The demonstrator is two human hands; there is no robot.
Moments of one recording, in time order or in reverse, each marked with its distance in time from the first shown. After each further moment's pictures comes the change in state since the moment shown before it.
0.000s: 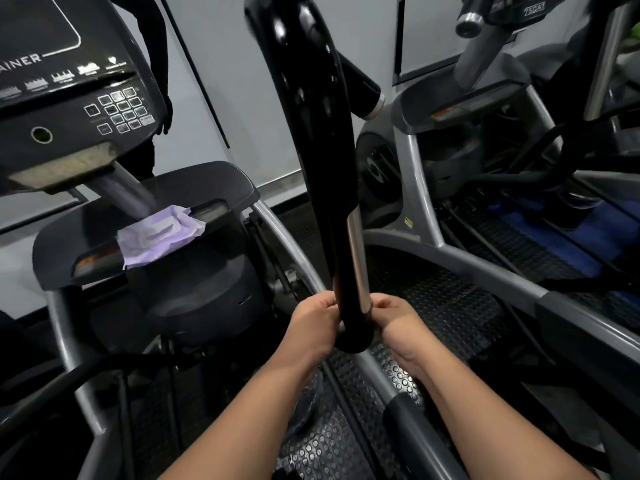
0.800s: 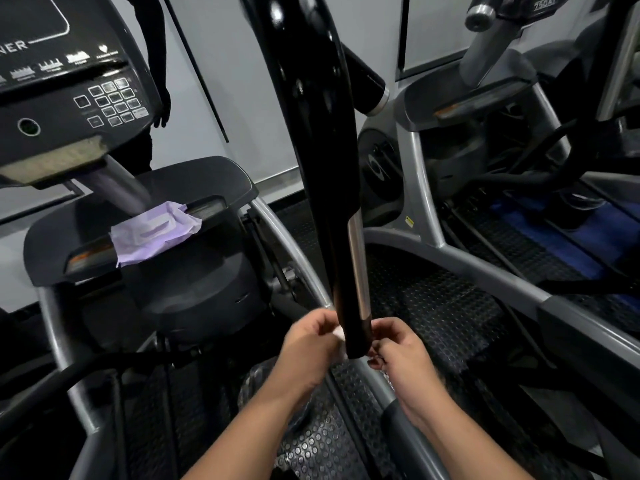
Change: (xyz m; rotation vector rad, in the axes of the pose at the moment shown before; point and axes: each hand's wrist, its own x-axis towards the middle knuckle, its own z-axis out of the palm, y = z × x) left_hand -0.005 -0.030 -0.009 0.026 0.039 -0.011; right_hand -0.034 0.021 0.001 -0.022 0.194 0.040
